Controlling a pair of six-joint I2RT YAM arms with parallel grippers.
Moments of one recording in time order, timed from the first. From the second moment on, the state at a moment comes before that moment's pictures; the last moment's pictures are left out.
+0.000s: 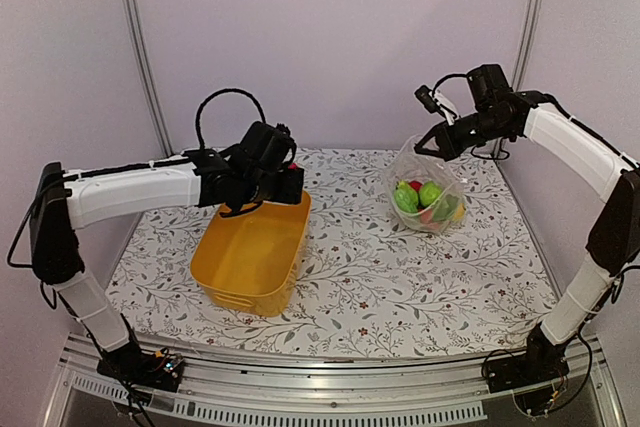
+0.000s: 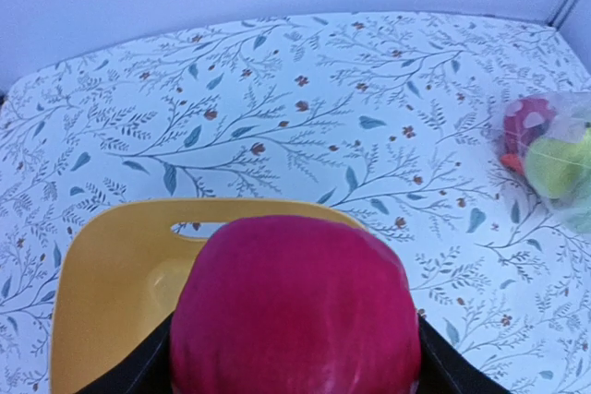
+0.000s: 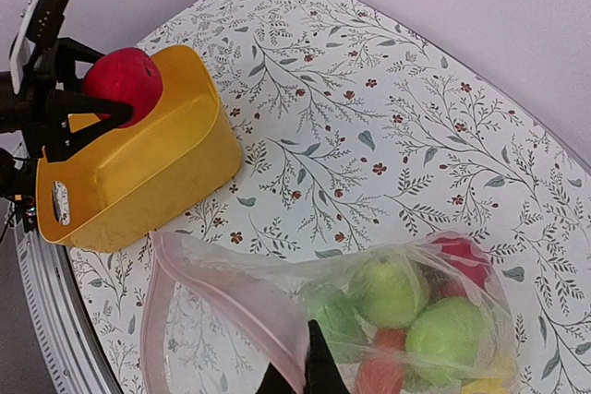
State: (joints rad) left arm -0.83 1.70 1.33 -0.41 -0.50 -0.45; right arm 0.32 1.65 1.63 -0.77 -0.55 -0.26
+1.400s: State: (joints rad) left arm -1.18 2.04 1.83 -0.17 -0.37 -0.17; right arm 0.43 1.62 1.66 -0.83 -0.57 -0.28
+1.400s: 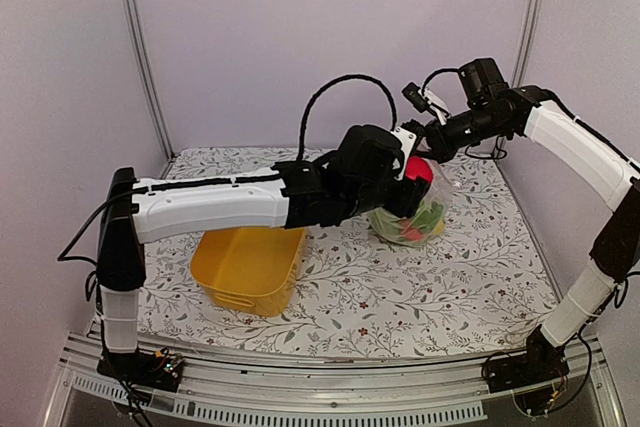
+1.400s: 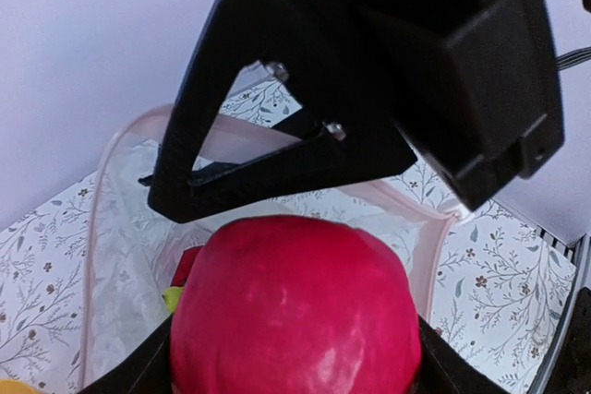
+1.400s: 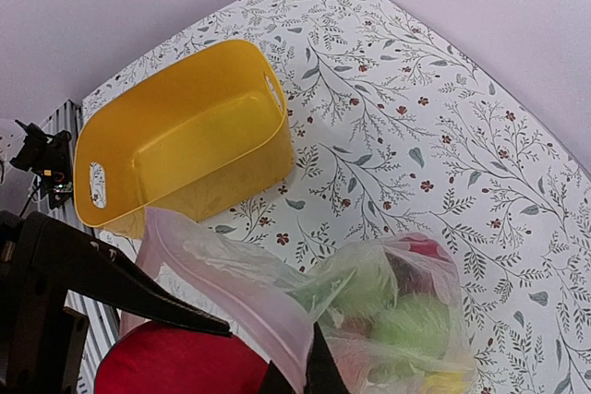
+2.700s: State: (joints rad) left arm -1.25 1.99 1.77 -0.39 -0.29 0.33; right arm 0.45 1.62 1.65 -0.86 -0.62 -0.33
